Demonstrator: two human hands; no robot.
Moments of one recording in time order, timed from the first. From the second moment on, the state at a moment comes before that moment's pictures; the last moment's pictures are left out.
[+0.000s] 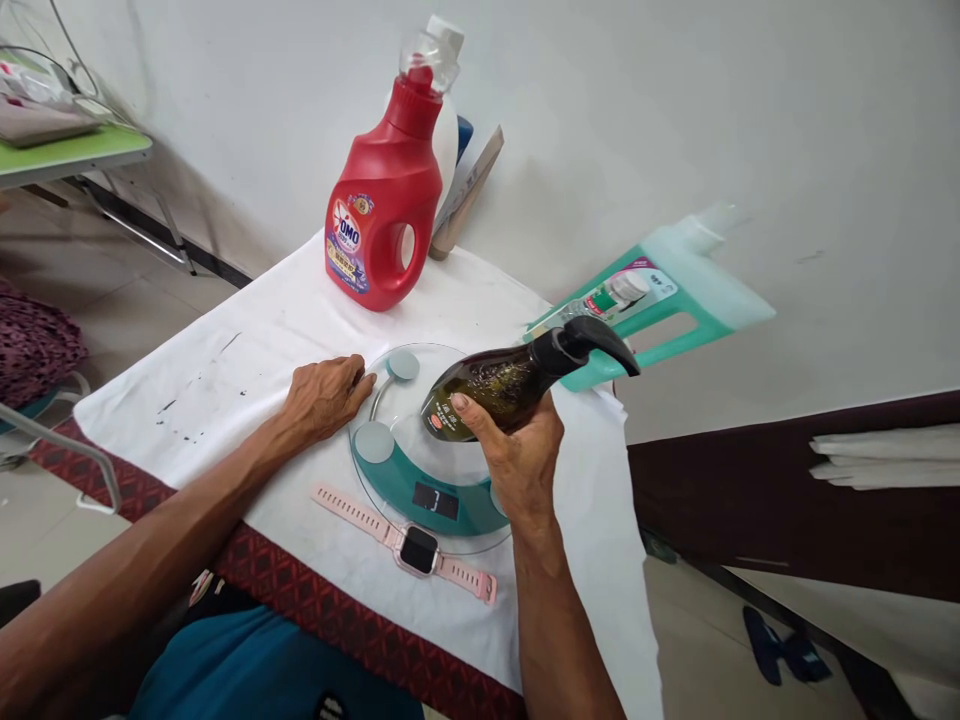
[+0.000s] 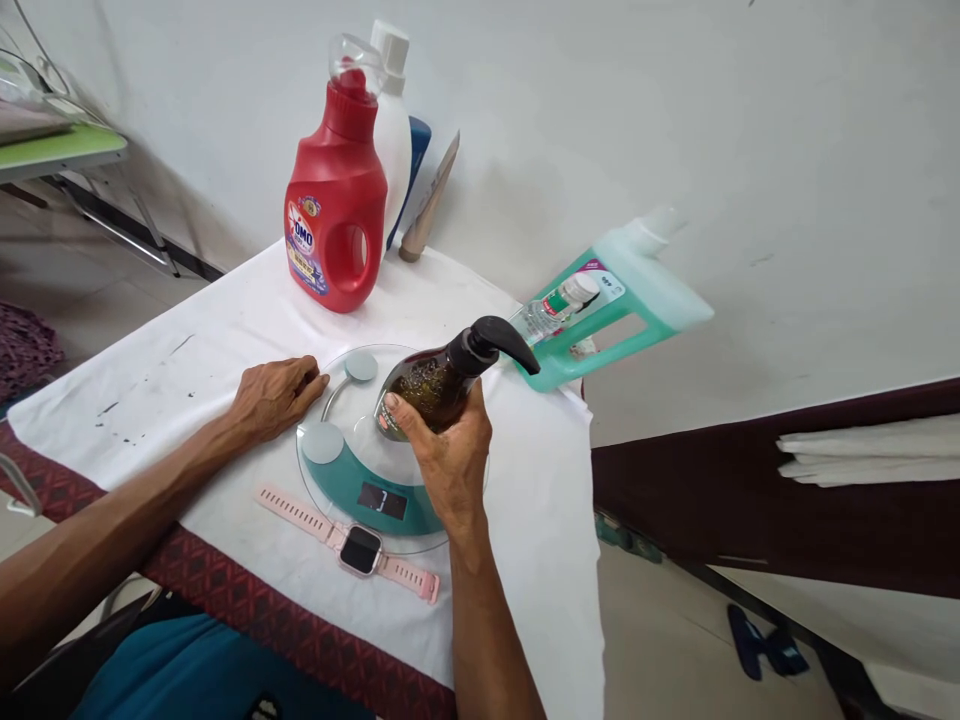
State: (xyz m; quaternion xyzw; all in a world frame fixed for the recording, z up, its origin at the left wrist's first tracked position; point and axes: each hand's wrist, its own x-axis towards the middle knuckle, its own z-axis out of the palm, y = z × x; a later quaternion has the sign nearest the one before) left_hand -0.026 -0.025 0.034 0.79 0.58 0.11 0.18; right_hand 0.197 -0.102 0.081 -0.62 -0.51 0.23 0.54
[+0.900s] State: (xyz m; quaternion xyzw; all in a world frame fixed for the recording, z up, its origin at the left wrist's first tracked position) left_hand -0.024 -0.023 0.034 0.78 0.58 0.12 0.18; right_hand 0.261 -0.164 0.030 -0.69 -0.34 0.10 0.63
